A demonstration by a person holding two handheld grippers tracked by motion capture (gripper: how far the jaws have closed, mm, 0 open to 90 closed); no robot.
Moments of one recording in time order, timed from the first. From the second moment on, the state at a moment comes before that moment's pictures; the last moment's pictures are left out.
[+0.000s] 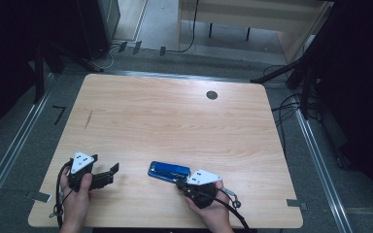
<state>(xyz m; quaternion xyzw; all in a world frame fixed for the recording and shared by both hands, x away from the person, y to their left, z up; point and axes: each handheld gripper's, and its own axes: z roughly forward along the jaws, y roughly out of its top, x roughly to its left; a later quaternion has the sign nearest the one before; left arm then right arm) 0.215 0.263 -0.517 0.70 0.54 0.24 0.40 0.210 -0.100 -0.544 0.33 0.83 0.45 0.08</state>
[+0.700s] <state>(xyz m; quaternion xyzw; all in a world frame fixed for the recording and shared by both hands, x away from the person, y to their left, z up) 0.223 0.301 -0.525 0.66 0.59 0.24 0.40 0.224 -0.089 -0.544 0.33 0.84 0.43 0.10</state>
